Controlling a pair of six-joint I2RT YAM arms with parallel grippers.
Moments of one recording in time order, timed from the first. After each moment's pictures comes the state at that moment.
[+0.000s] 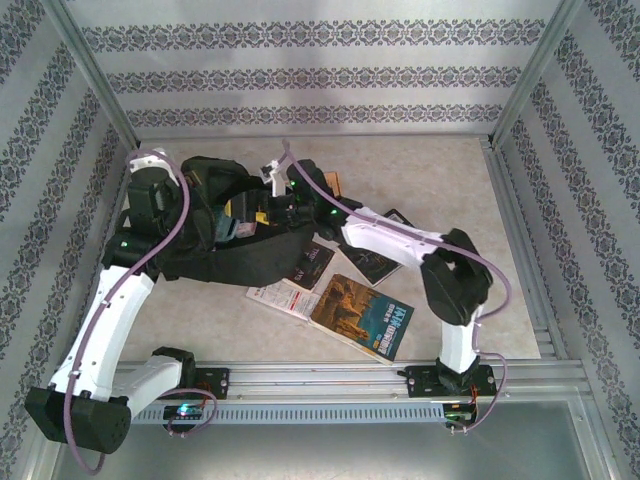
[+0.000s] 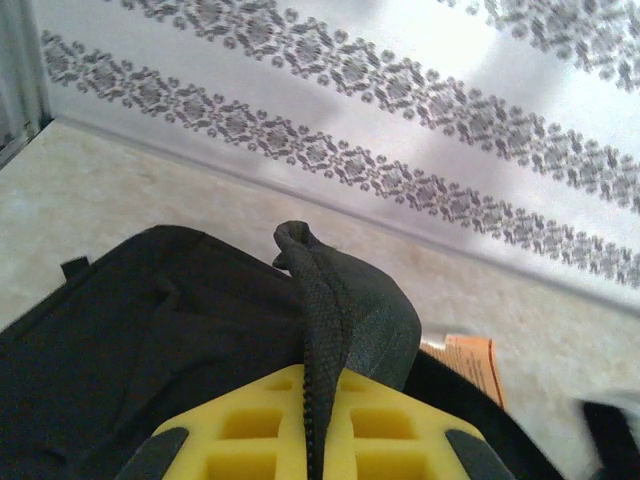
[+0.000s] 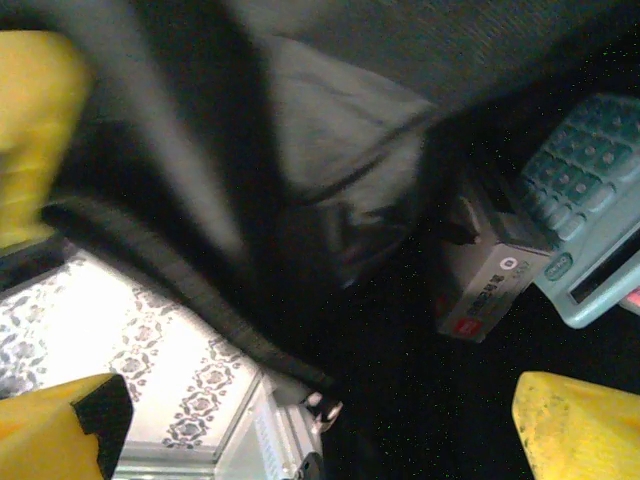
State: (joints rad) left arm -0.11 1.01 1.08 -0.43 -0.13 -0.47; right arm 0.79 1.86 1.47 0.08 -0.59 0.85
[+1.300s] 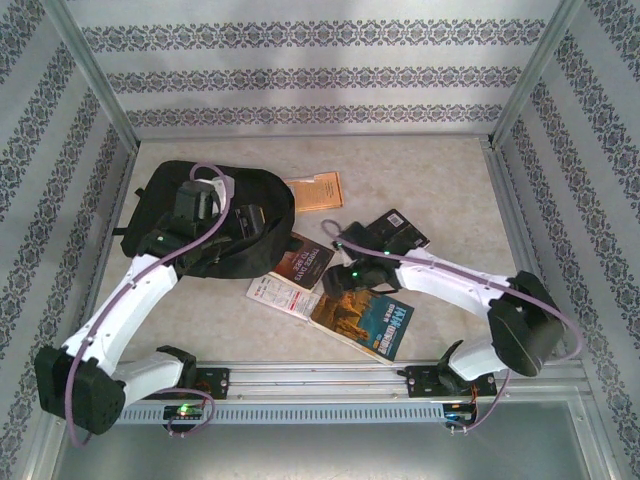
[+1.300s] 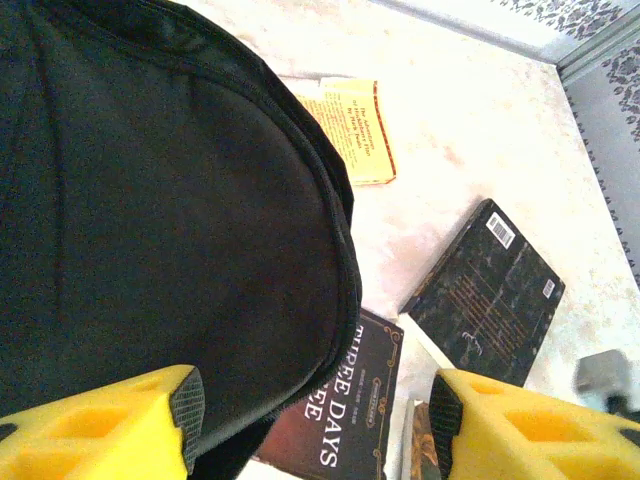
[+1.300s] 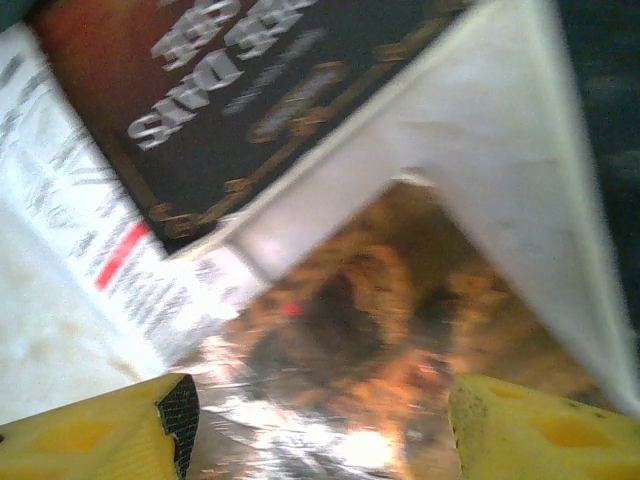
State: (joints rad) left arm -0.29 1.11 0.97 -0.51 0.18 -0.47; right arm 0.81 1.46 0.93 -0.61 -0.13 0.48
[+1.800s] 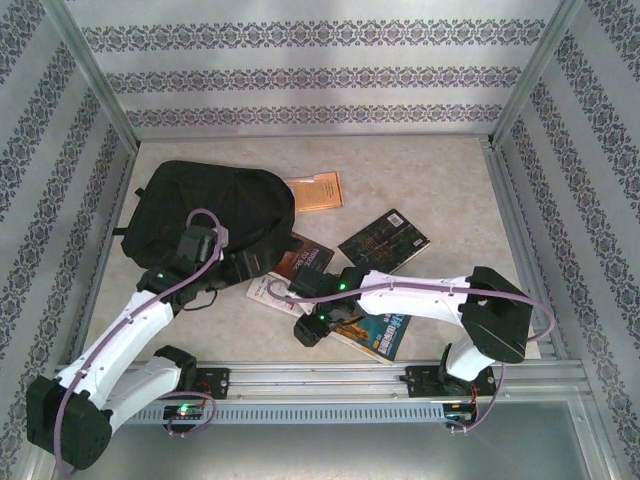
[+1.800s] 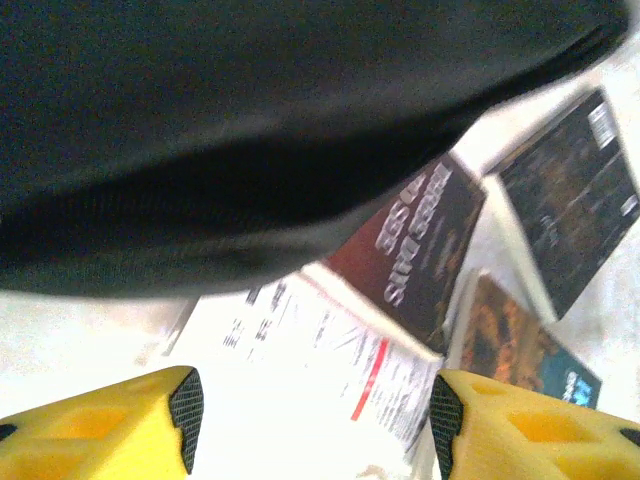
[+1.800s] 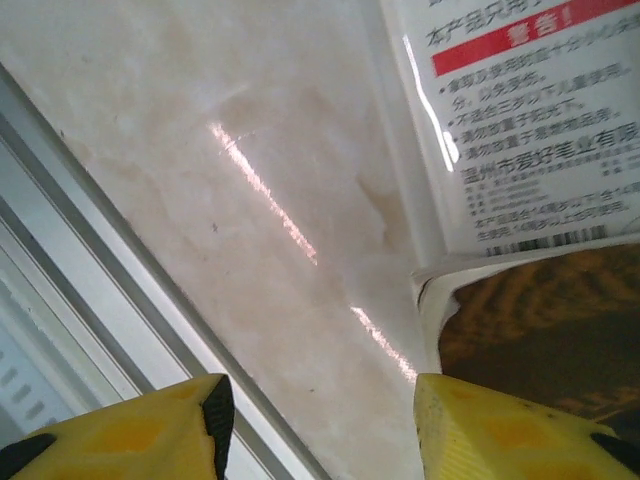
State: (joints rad) left arm -0.35 0.92 0.65 -0.61 0.20 -0.69; right arm 1.14 1.60 1.02 -0.69 -0.20 0.35
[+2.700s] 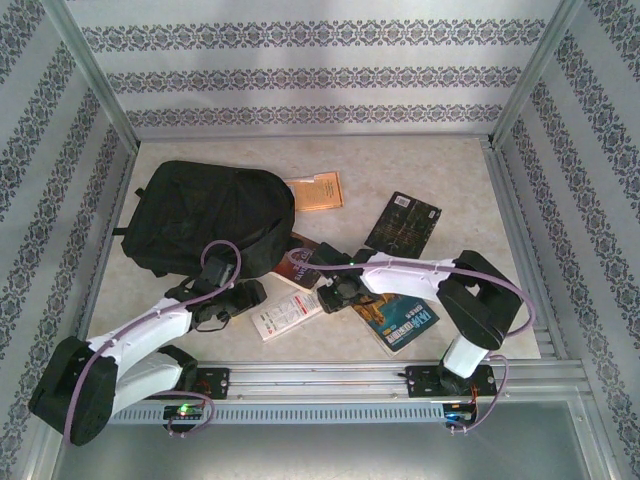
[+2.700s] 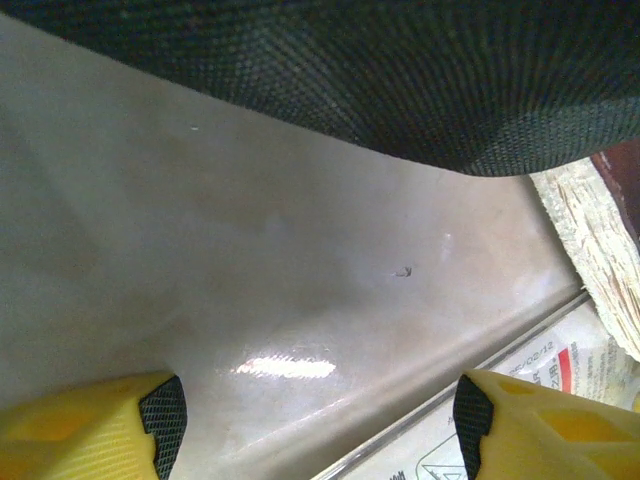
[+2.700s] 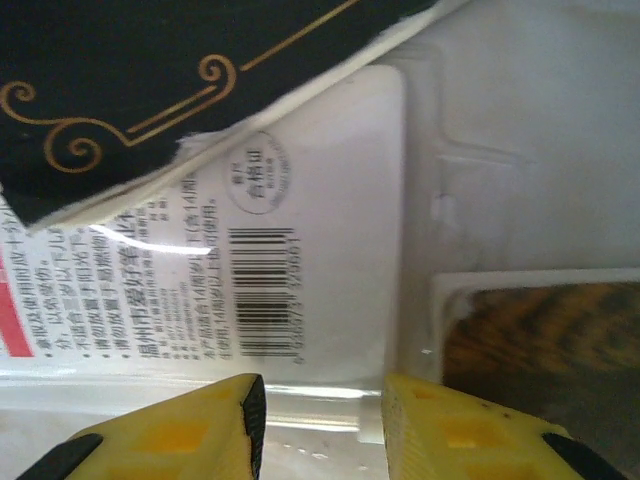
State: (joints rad) left arm -0.44 1.08 0.38 -0.35 0.17 -0.90; right arm 0.90 1.69 0.95 -0.59 -0.05 0.42
